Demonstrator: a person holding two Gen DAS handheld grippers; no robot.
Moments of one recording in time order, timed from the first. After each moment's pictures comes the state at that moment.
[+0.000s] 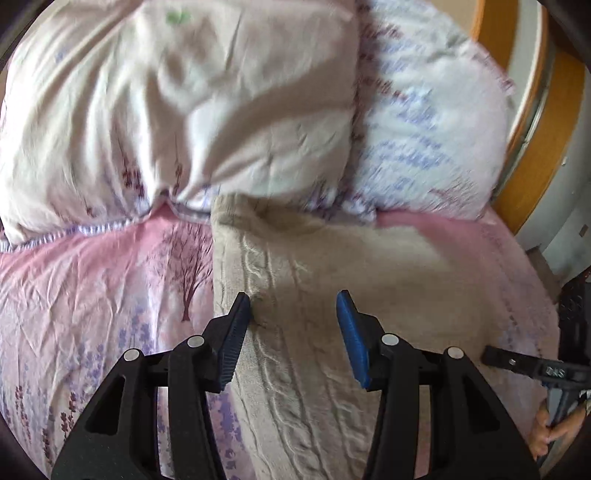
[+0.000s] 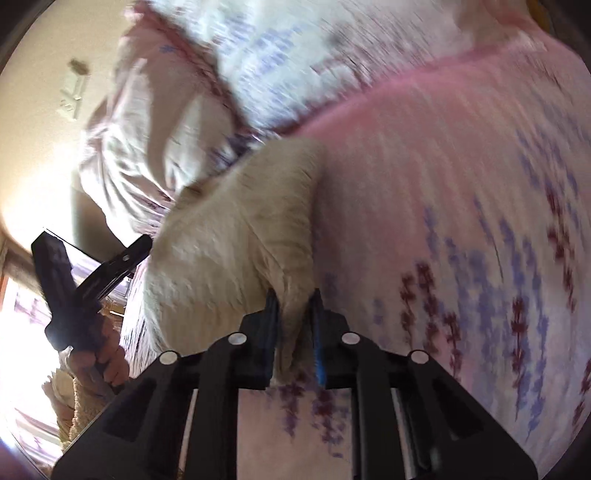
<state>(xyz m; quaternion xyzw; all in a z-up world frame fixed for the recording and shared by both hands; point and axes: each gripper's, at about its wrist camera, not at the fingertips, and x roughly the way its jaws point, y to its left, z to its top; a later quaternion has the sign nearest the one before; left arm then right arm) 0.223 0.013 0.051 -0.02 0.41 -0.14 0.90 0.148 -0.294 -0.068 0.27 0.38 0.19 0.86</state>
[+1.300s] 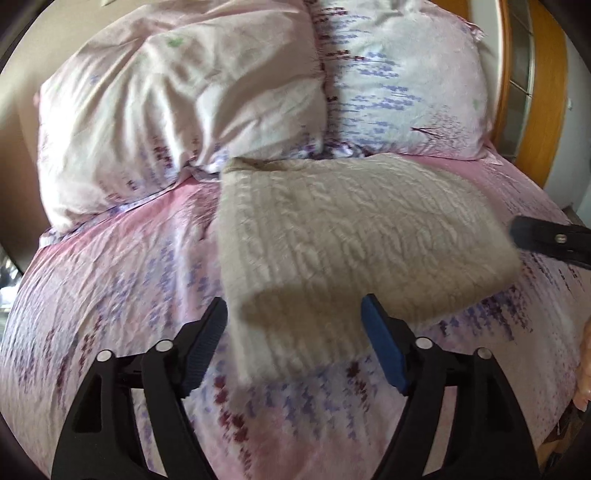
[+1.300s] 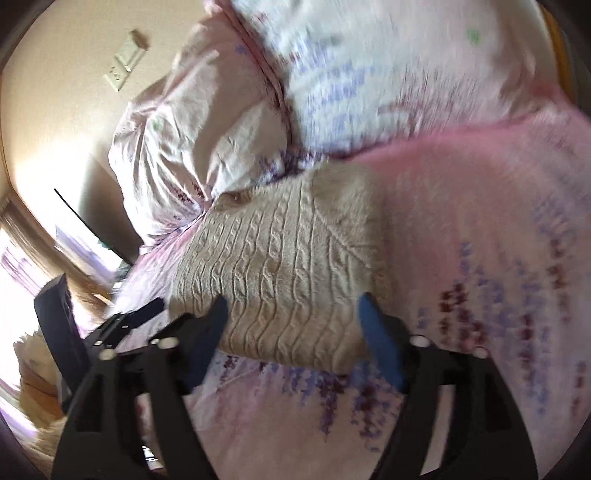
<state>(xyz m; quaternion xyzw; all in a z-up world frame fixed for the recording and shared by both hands) 0.117 -0.007 0.032 0.07 0.38 -0.09 0.92 0.100 -0.251 -0.021 0.14 0.27 0.17 0.94</state>
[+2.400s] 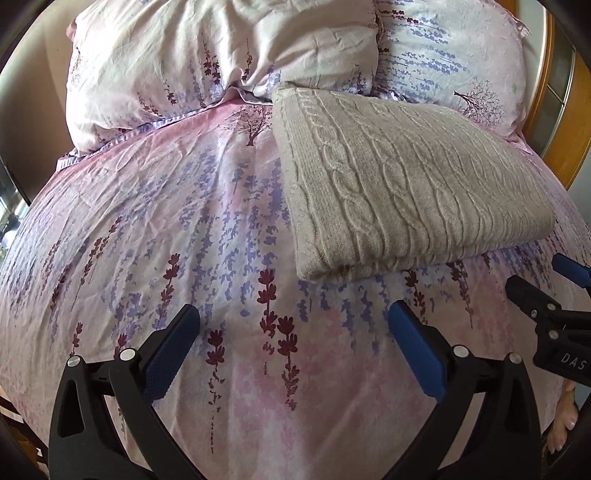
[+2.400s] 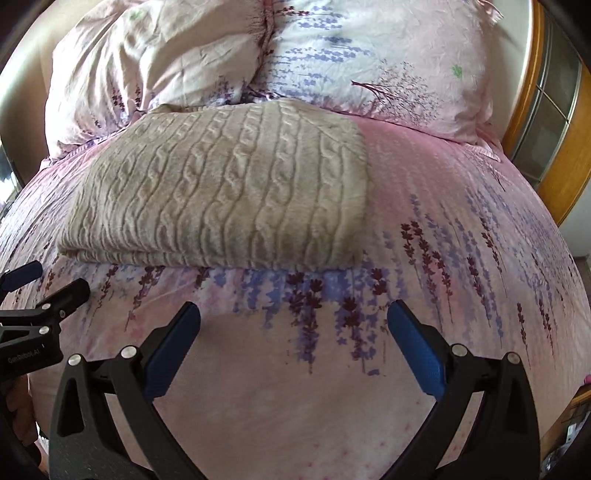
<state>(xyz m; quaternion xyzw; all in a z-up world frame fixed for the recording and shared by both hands) 0.098 0.032 -0.005 0.03 0.45 -0.05 0.89 0.081 -0.174 -0.072 -0.03 0.34 -0.01 0.94</state>
